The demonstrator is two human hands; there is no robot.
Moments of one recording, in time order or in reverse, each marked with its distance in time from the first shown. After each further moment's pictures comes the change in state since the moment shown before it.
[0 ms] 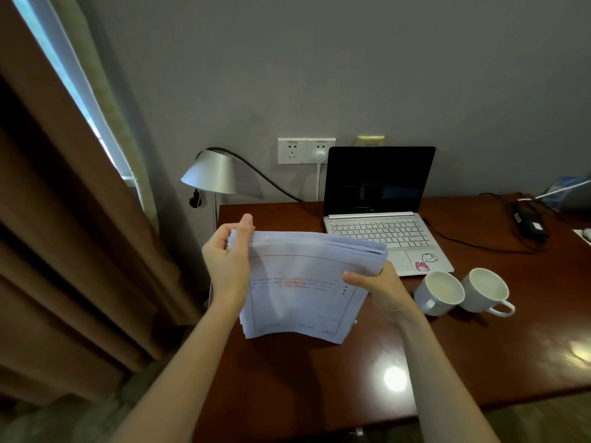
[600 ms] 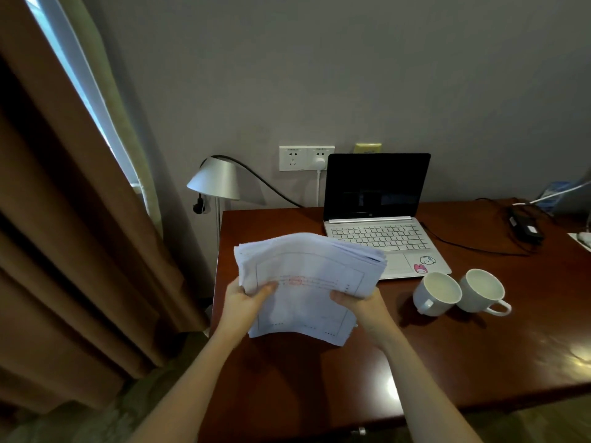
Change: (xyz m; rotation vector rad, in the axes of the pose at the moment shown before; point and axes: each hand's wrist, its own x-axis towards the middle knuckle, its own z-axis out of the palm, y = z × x) left_hand -0.040 -0.049 -0.027 0.107 -0.326 -0.368; right_hand -0.020 0.038 0.023 -0.010 0.154 0.073
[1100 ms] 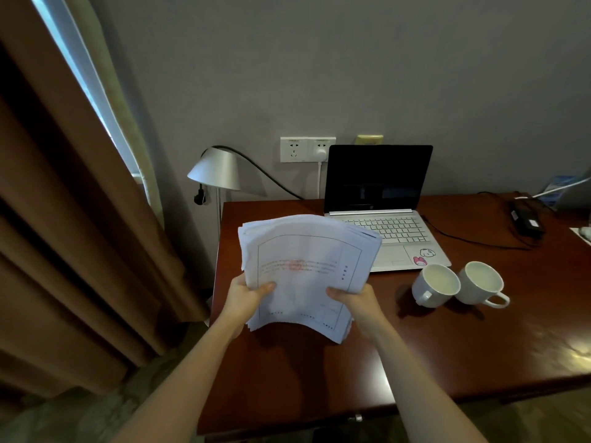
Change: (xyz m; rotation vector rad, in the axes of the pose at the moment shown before) left_hand 0.004 -0.013 0.000 0.009 -0.103 -0.137; right_hand 0.010 0.032 0.001 0.015 0.084 0.174
